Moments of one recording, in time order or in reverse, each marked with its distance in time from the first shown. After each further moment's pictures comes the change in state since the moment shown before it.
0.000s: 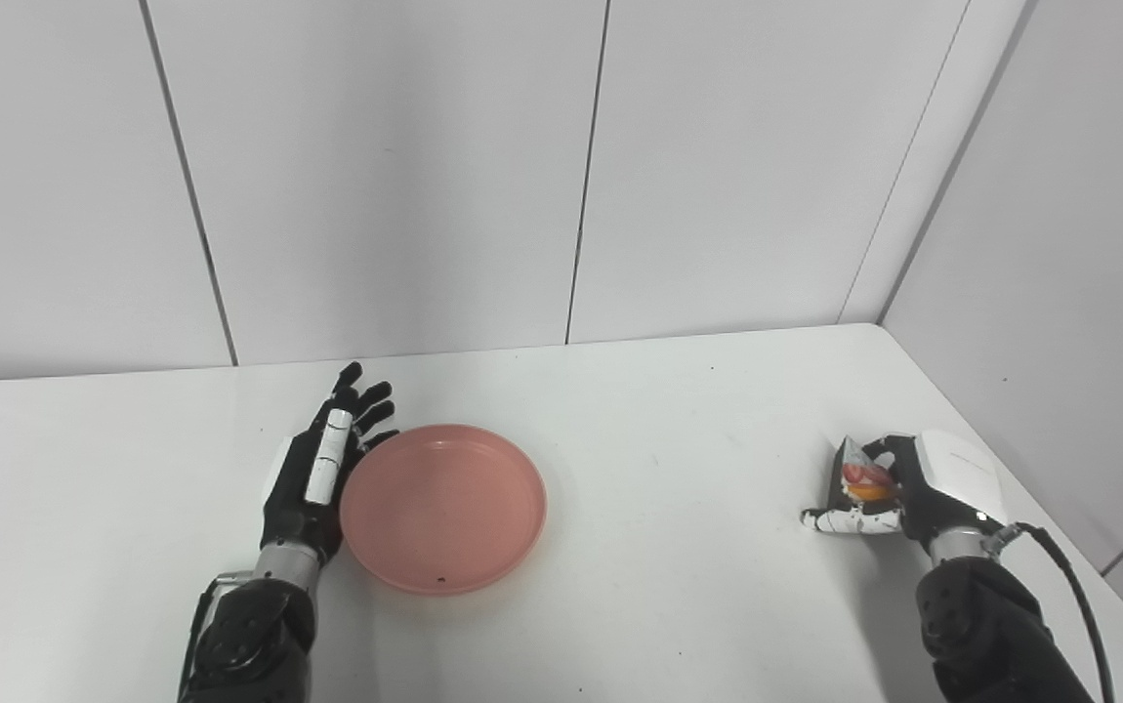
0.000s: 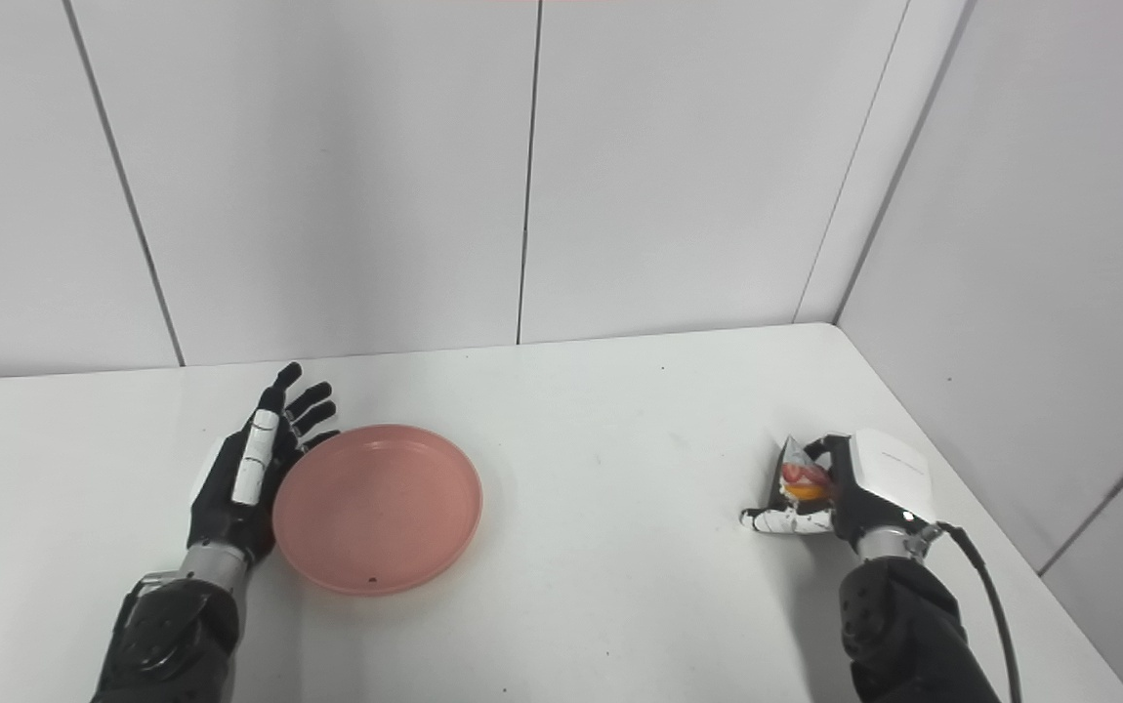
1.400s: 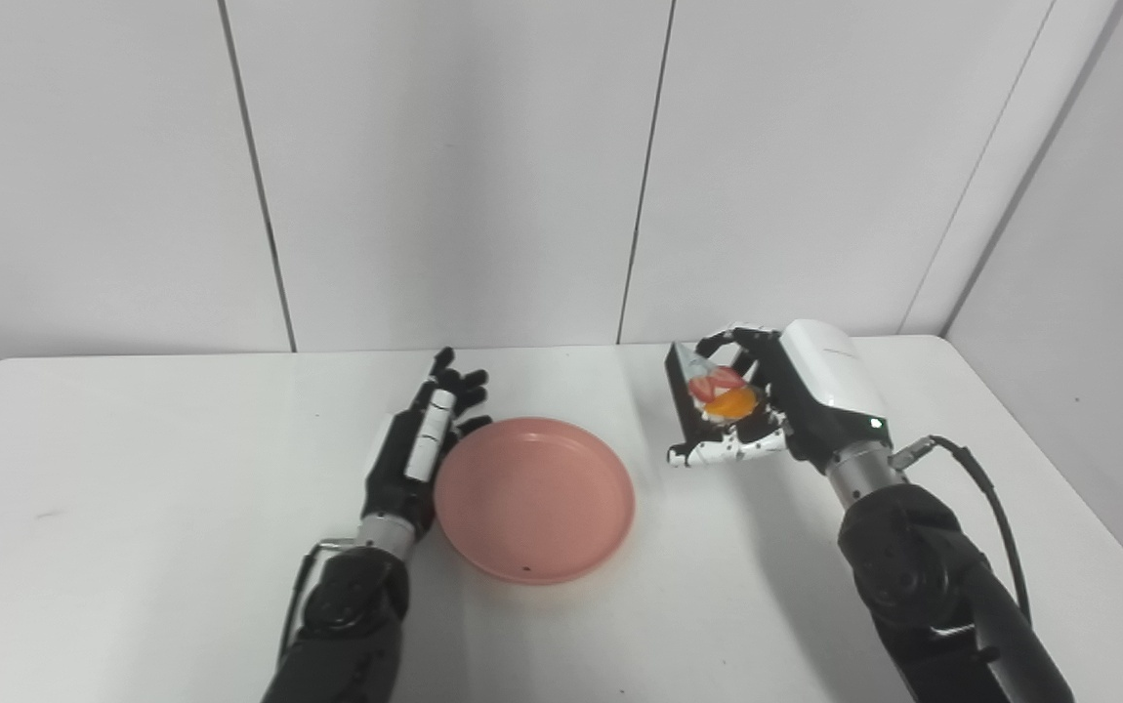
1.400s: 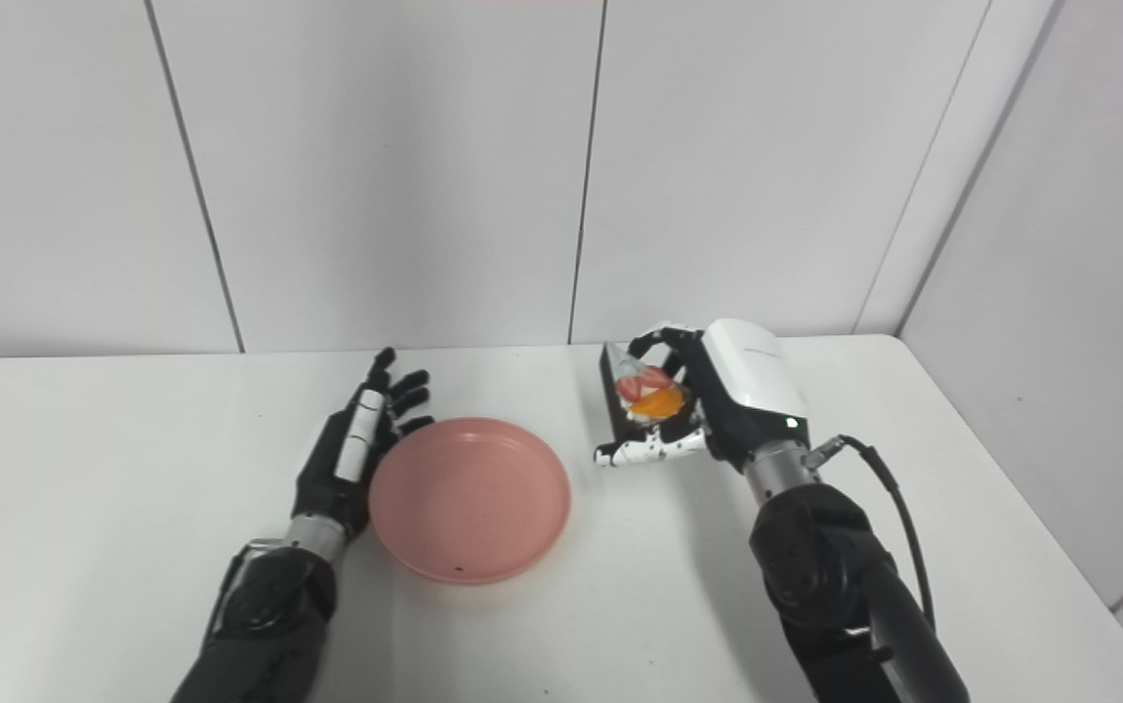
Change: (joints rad) left arm -0.093 -0.062 -0.020 0.187 0.023 -0.100 0.042; right arm -0.191 0.099 0.212 -0.271 0.040 -0.198 0.124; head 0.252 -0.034
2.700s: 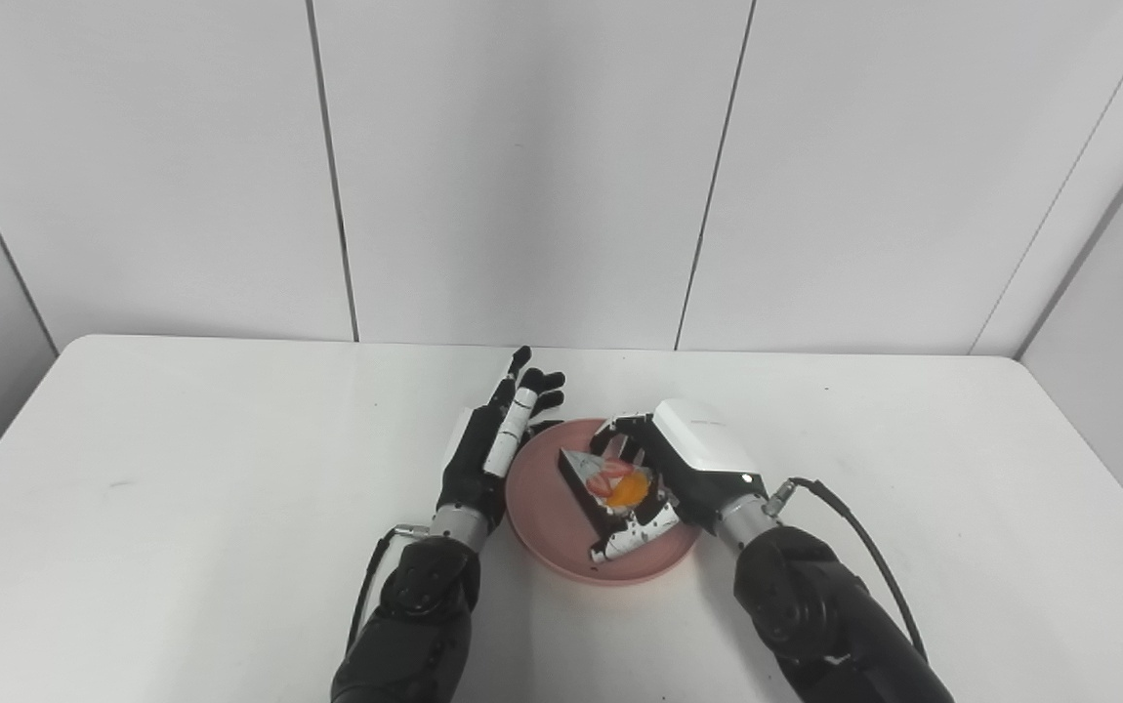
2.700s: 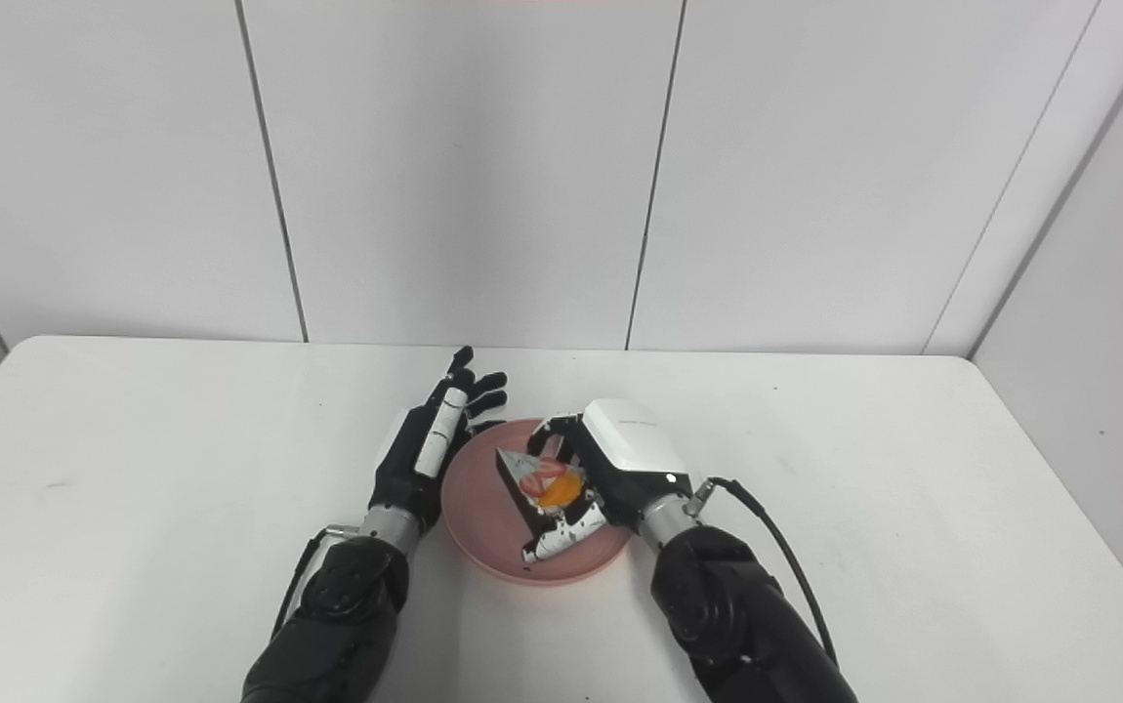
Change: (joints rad) left arm -0.021 -0.023 -0.028 0.049 0.054 -0.037 0.053; right arm -0.080 0.151 0.194 0.316 -0.055 -0.124 0.003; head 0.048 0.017
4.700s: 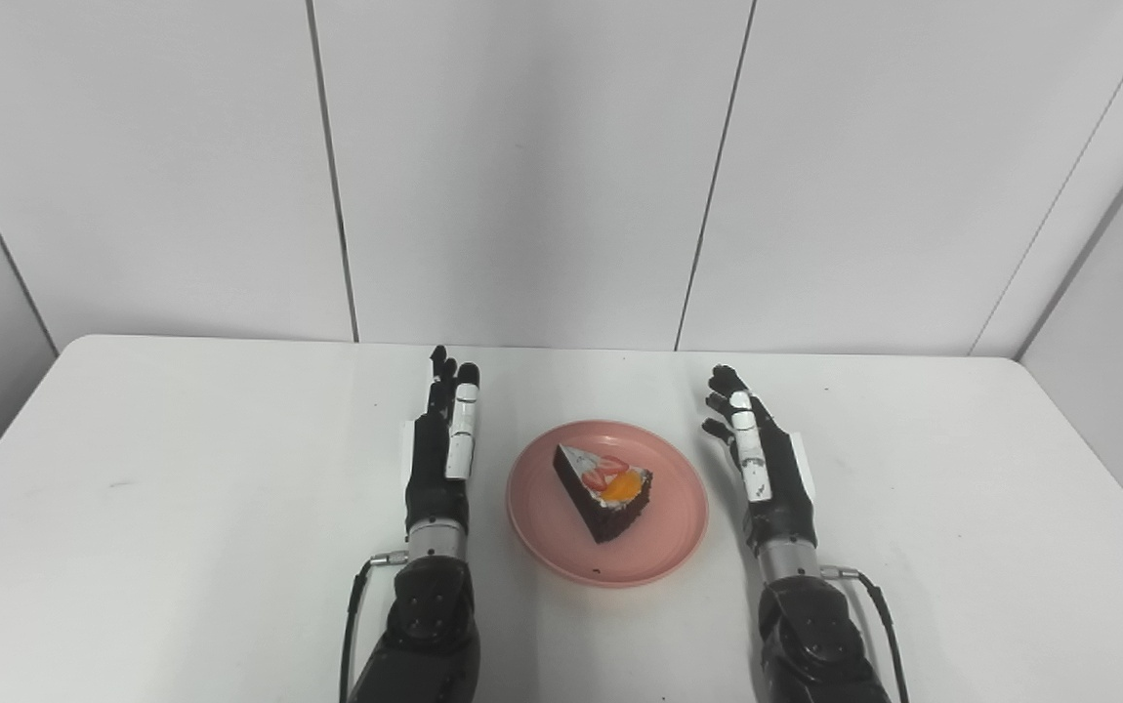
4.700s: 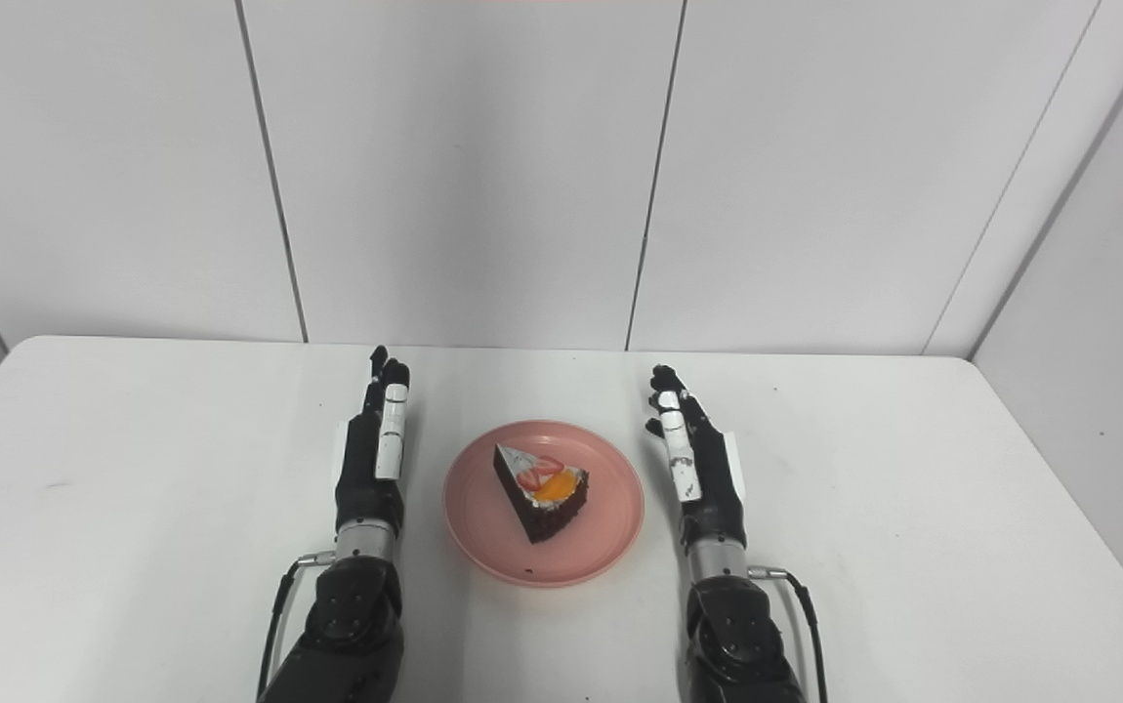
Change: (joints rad) left arm 0.092 -0.038 0.028 -0.158 0.073 -0.032 0.311; right arm 0.024 0.204 -0.432 0.388 0.771 -0.424 -0.220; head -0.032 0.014
